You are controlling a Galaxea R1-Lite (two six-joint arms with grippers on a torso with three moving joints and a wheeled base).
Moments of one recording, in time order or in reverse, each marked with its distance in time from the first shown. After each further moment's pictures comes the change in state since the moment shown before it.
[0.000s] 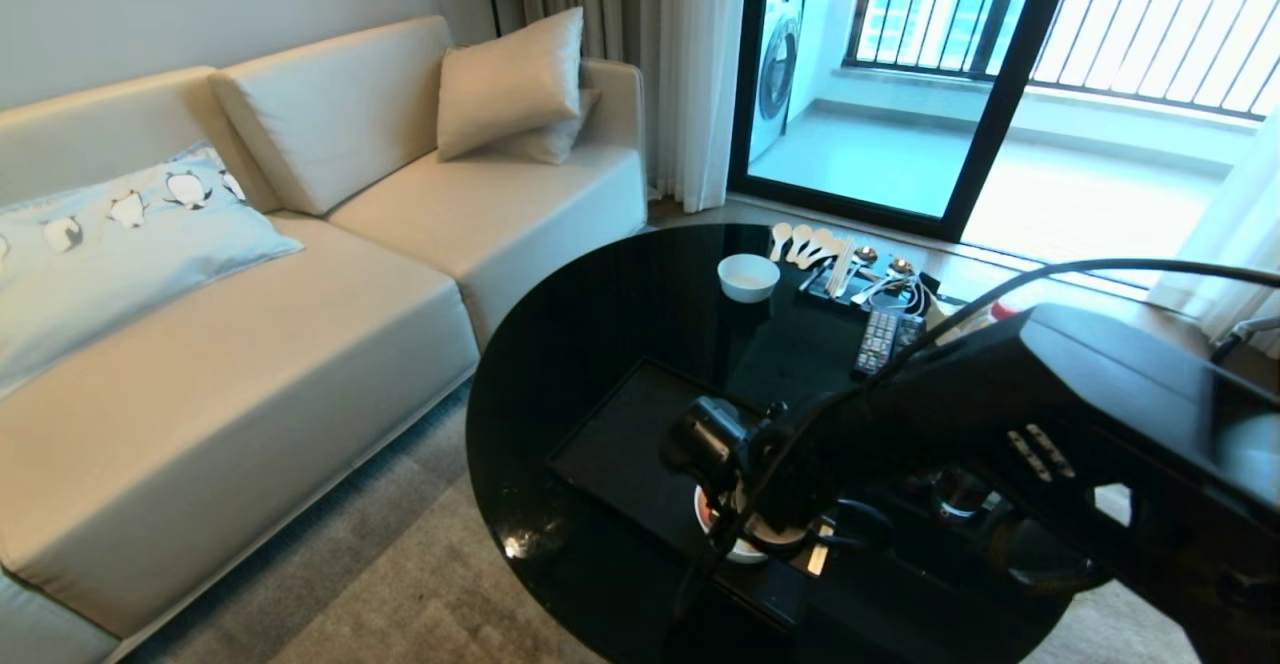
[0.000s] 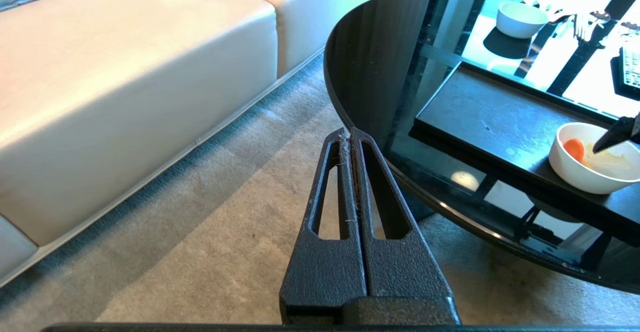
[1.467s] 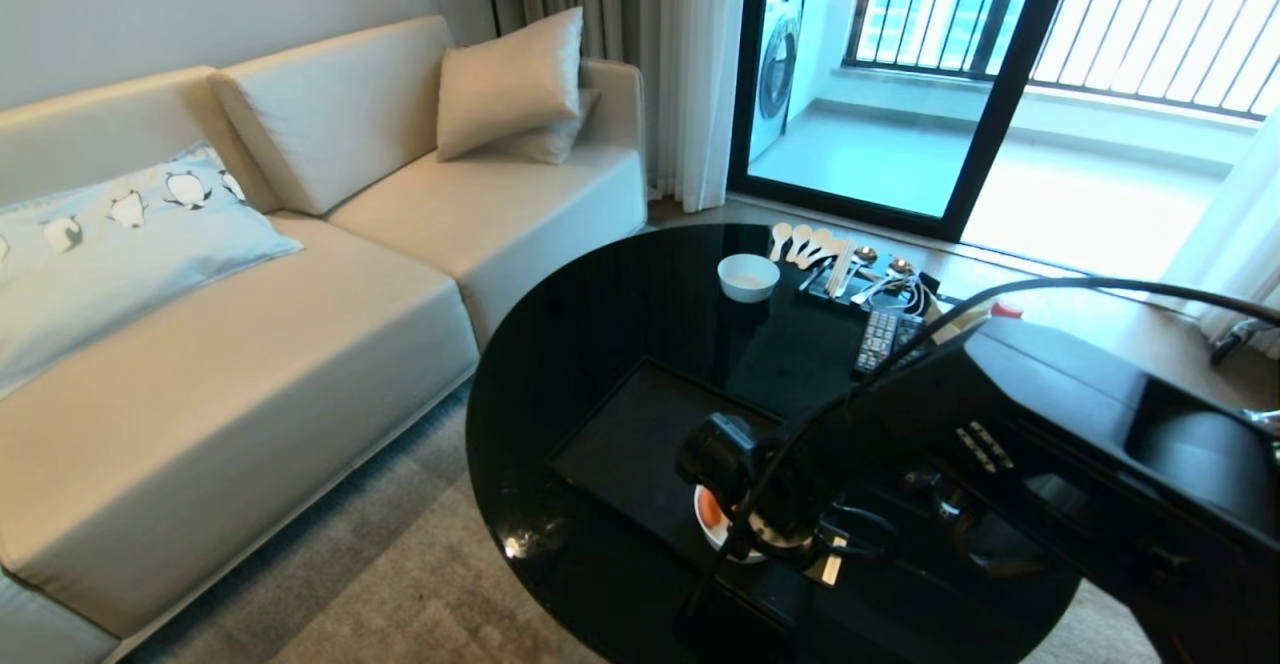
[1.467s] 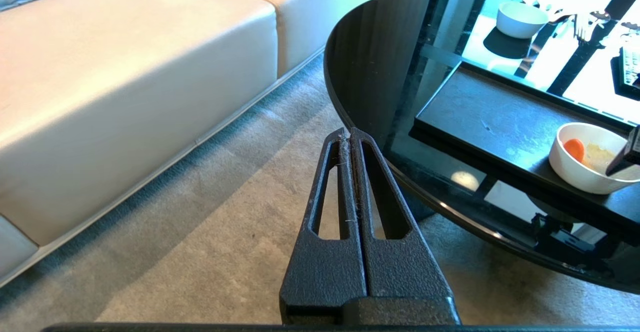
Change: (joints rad) left arm 0.000 0.000 0.000 0.000 0.000 0.000; right arm -0.044 0.071 0.008 0.009 0.002 -0.004
